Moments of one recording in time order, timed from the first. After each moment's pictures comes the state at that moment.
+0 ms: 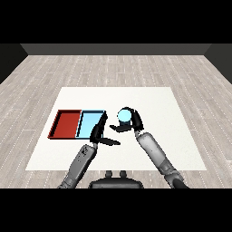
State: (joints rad) left arm -0.24 0.00 -0.37 -1.46 0.09 0.21 -0.16; right arm -0.50 -0.12 0.39 -1.47 0.05 -0.36 0.10
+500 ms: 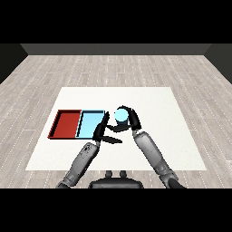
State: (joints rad) left arm -0.30 0.00 -0.39 -1.35 0.13 0.25 -0.17; right arm -0.52 -0.04 0.34 -1.49 0.15 -0.29 0.15
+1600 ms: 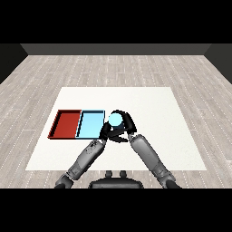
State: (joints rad) left arm -0.43 0.00 -0.50 -1.20 0.27 0.34 -0.24; right arm -0.49 0.00 0.41 -1.52 0.20 -0.29 0.18
